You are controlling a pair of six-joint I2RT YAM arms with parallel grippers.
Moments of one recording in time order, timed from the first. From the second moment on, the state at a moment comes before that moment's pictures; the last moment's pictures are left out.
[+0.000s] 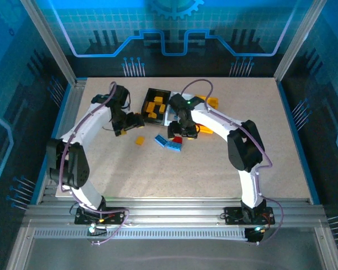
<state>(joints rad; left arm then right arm) -0.18 1.65 1.37 -1.02 0.21 -0.55 0.64 2.07 1.73 -1.07 -0.07 0.62</state>
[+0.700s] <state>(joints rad) -0.16 1.59 1.31 -1.01 0.19 -0.55 0.65 2.30 1.90 -1.08 0.02 0.84</state>
